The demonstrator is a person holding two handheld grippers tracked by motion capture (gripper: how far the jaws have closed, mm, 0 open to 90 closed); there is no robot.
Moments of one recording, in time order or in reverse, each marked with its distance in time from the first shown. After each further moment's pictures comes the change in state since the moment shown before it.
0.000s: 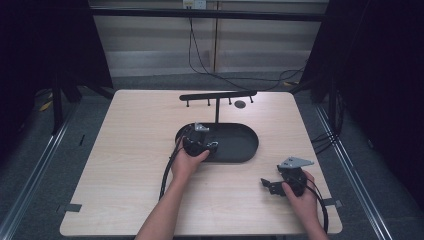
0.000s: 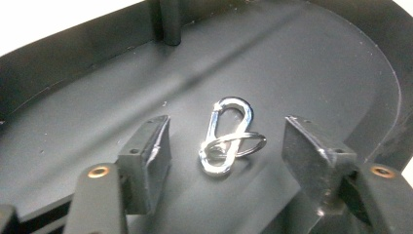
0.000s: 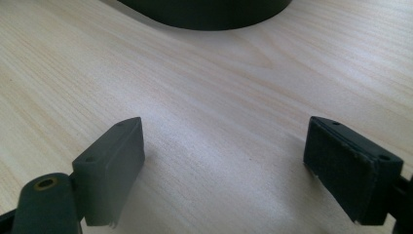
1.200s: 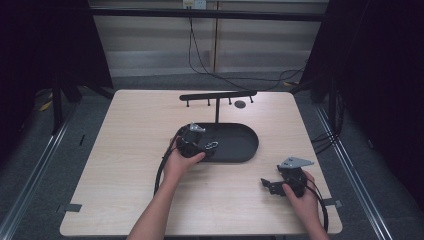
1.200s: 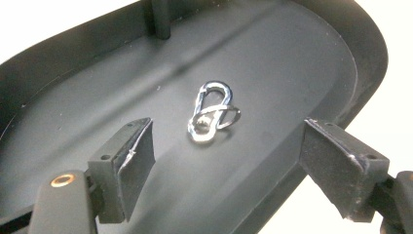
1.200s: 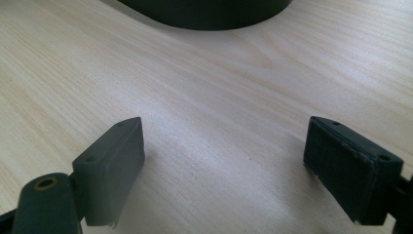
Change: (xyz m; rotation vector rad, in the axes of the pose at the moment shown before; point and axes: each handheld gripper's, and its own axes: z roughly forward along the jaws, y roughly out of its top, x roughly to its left) left arm -0.002 -0.001 -0.029 0.027 -0.038 0.023; right arm 0.000 0.000 0.000 0.000 0.000 -0.001
